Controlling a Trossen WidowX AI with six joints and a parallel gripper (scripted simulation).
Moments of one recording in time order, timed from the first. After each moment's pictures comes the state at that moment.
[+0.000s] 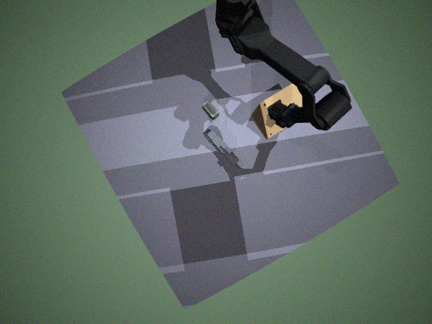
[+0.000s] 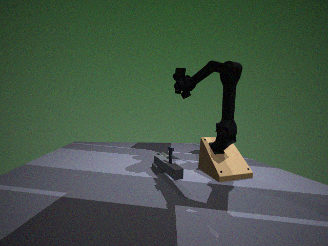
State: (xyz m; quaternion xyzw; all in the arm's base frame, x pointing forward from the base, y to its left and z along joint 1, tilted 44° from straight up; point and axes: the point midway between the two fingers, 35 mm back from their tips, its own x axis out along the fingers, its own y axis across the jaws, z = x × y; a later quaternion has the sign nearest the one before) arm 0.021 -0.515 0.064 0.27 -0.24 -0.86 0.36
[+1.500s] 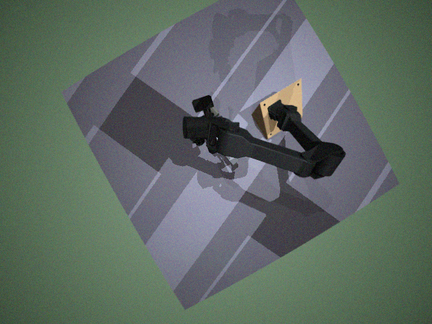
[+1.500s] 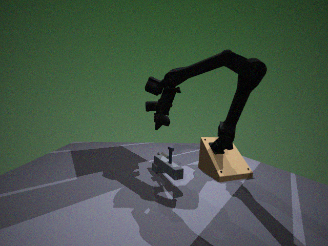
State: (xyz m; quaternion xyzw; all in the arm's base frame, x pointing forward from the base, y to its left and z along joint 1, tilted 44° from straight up) arm 0.289 -0.143 0.026 0.23 0.64 0.03 0.73
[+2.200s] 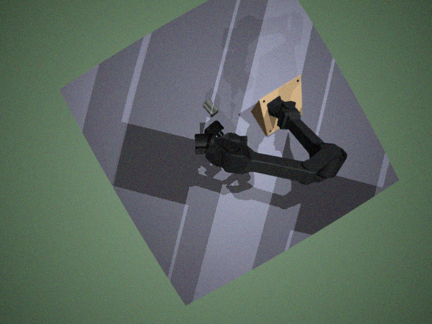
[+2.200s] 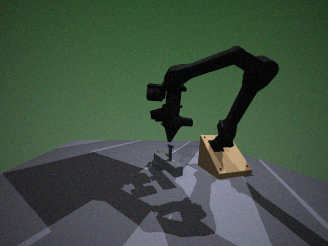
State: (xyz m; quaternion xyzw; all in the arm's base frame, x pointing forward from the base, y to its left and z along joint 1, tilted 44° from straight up) arm 0.273 -0.032 0.077 0.22 0.62 0.29 0.69
